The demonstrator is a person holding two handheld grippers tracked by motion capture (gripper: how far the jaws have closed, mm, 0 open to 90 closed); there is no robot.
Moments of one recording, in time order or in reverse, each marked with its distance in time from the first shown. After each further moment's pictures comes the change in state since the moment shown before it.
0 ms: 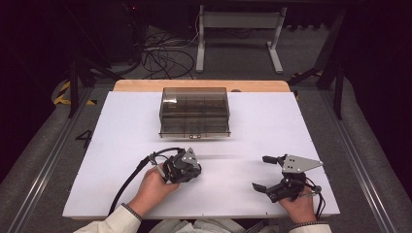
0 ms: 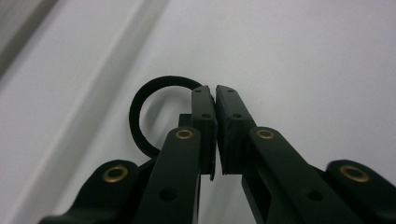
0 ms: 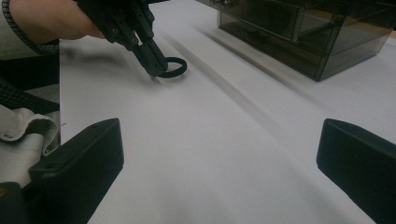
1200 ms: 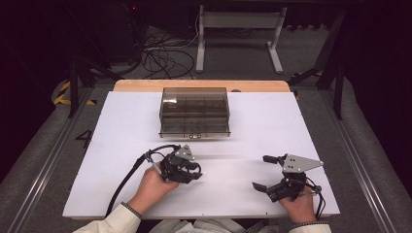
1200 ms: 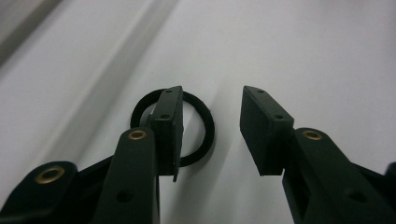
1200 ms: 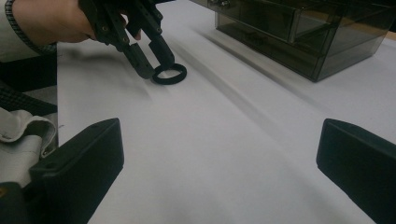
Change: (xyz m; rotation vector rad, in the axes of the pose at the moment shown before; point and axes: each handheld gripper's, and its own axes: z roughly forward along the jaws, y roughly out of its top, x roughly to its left) left arm 0.011 -0.007 0.000 -0.060 -0.070 -0.062; right arm 0.000 0.000 0.000 -0.005 -0.007 0.003
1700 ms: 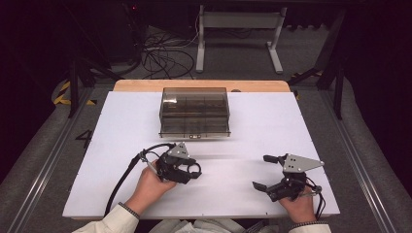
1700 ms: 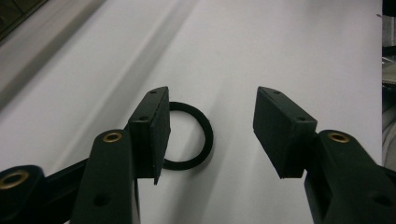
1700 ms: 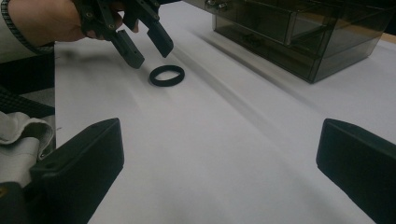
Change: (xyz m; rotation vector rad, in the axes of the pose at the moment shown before) left arm 0.003 -0.003 -0.013 -0.090 -0.017 0.003; right arm 0.000 0.000 -0.001 -0.007 -0.009 0.002
